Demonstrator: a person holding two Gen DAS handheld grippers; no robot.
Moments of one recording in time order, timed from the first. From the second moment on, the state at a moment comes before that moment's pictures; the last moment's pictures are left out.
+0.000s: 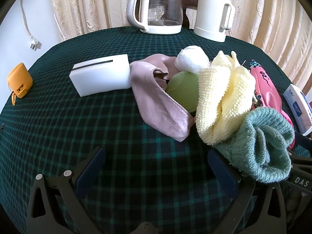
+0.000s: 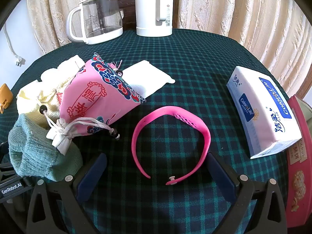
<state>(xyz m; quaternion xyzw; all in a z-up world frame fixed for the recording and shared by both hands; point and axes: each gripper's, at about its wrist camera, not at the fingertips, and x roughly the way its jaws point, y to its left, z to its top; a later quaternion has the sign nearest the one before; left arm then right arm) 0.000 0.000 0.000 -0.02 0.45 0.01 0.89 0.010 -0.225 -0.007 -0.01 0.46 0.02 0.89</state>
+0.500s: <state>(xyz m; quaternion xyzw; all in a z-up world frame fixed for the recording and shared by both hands) 0.000 0.000 0.000 -0.02 0.45 0.01 0.89 0.011 -0.225 -0.007 -0.01 0.46 0.02 0.89</state>
